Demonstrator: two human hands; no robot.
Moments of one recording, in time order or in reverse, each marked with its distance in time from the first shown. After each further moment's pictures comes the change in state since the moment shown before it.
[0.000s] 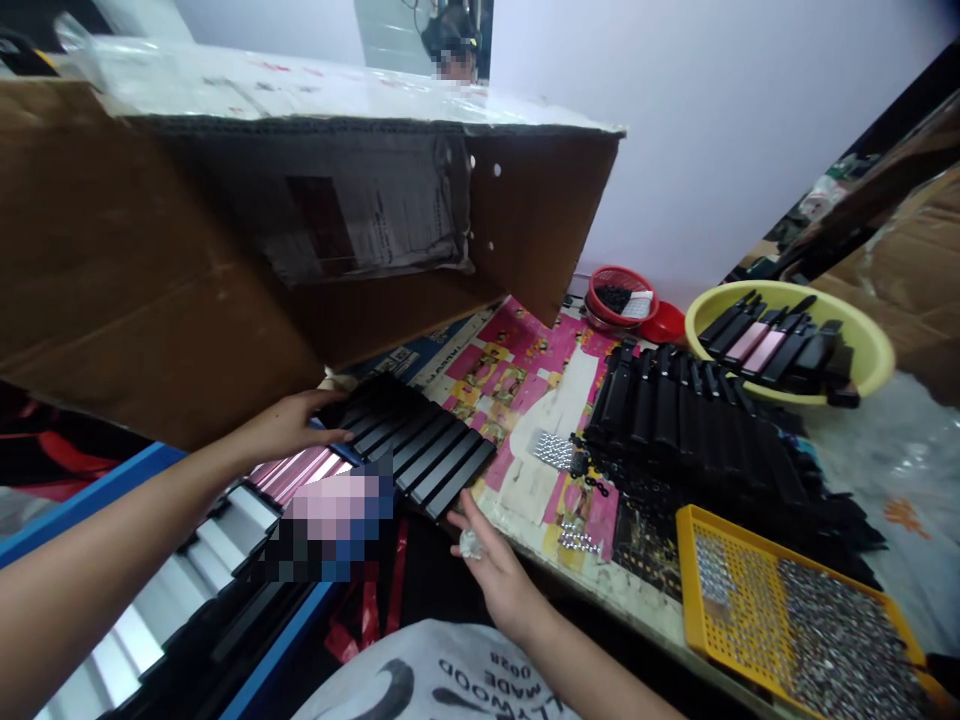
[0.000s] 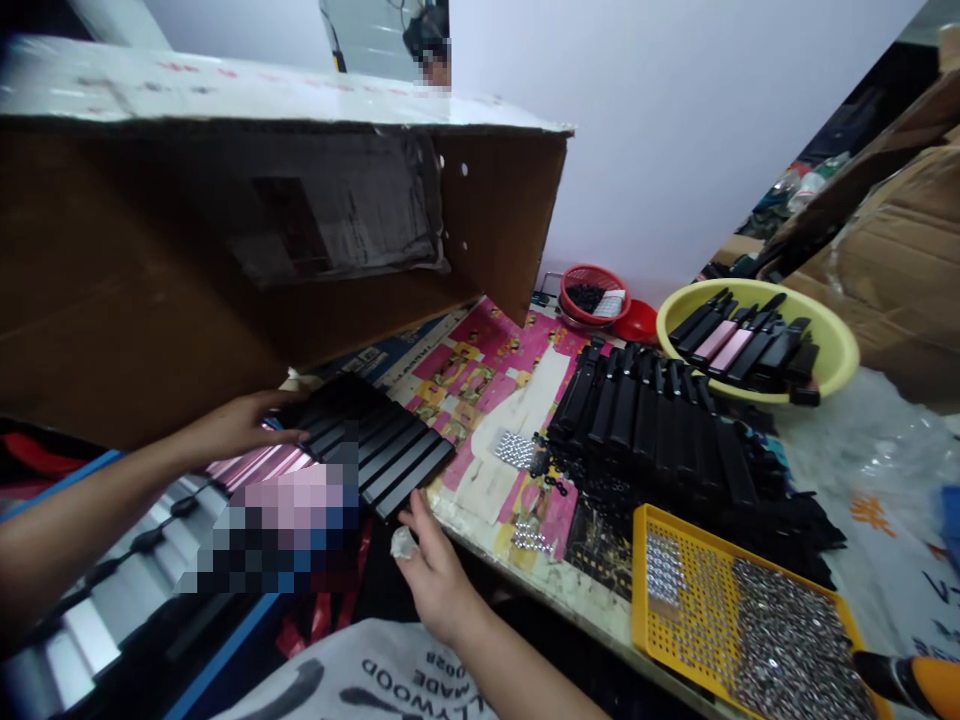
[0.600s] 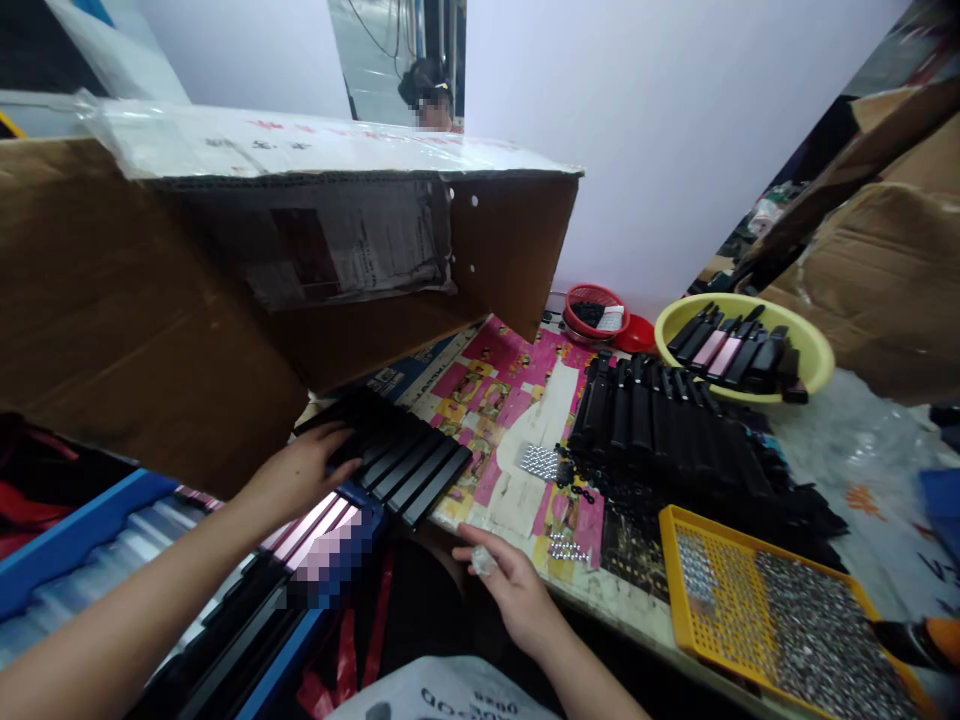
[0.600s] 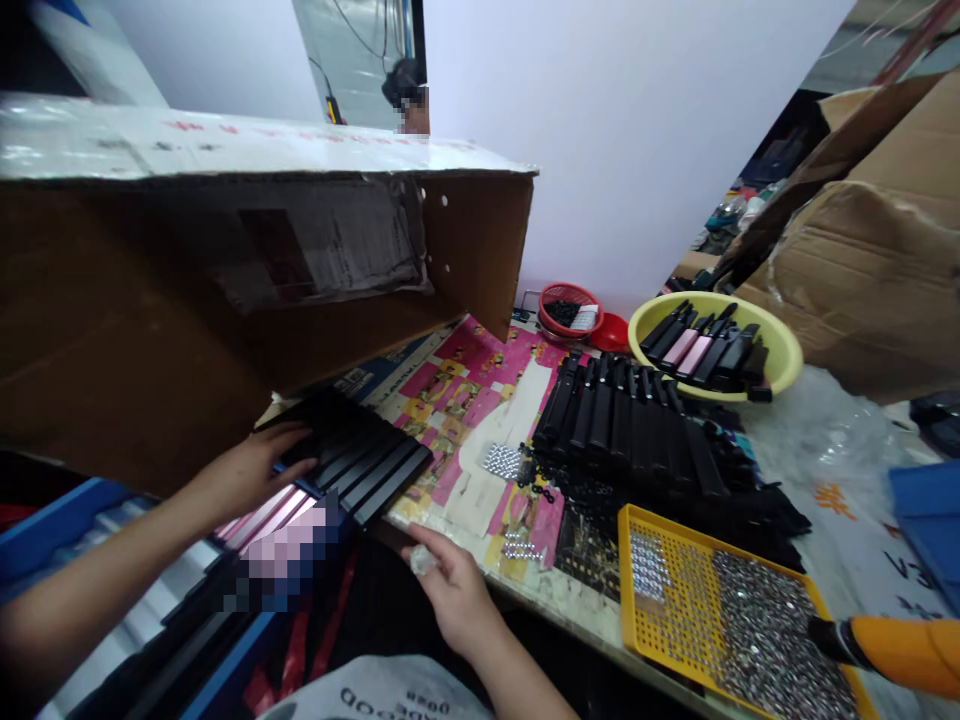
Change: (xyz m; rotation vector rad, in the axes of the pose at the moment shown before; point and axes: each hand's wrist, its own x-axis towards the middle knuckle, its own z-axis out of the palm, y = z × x) left_hand -0.011 0.034 0.028 0.204 0.142 0.062; right_hand -0.007 -0.013 -0.018 -0.006 0.098 0.012
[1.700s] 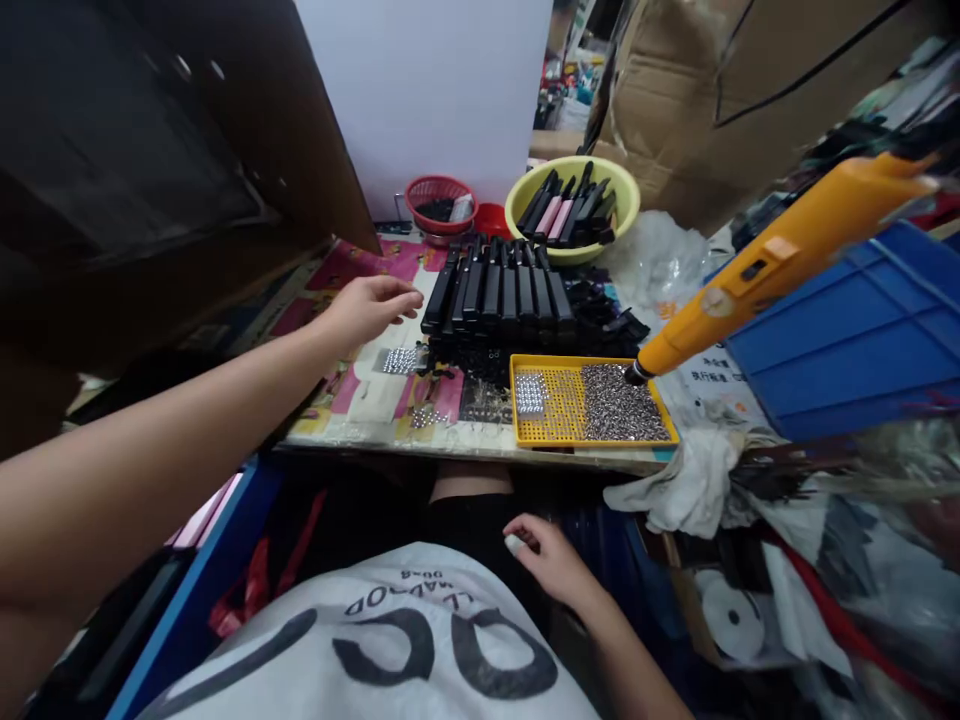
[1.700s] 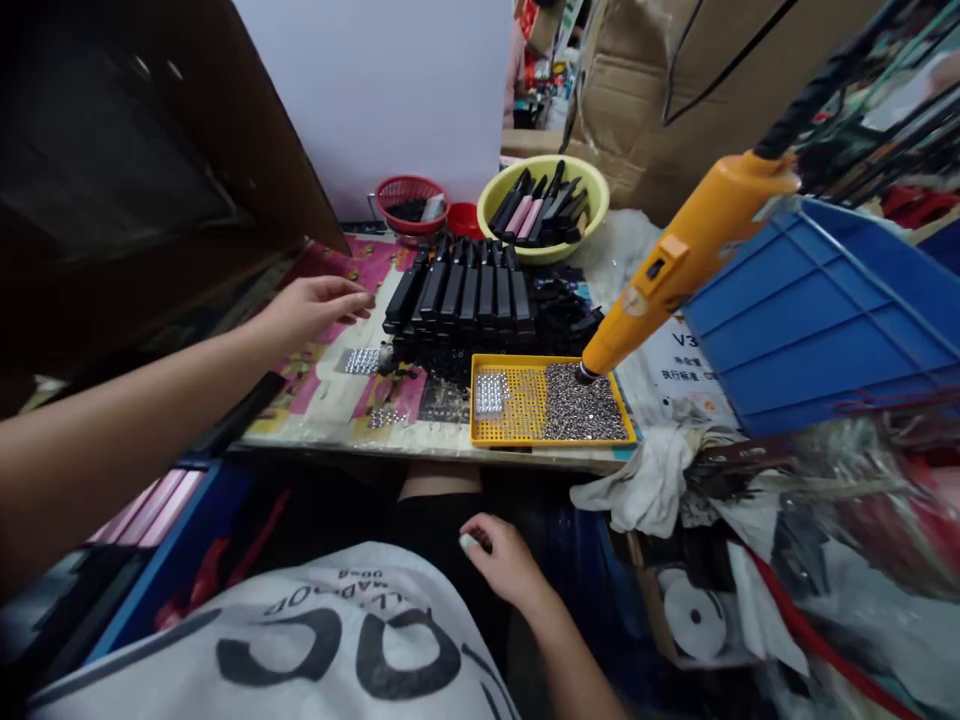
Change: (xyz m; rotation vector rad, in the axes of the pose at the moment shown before) left_hand 0.113 0.307 -0.005 -0.835 -0.100 0.200; right_hand -0.212 0.076 -0.134 -0.510 0.339 0.153
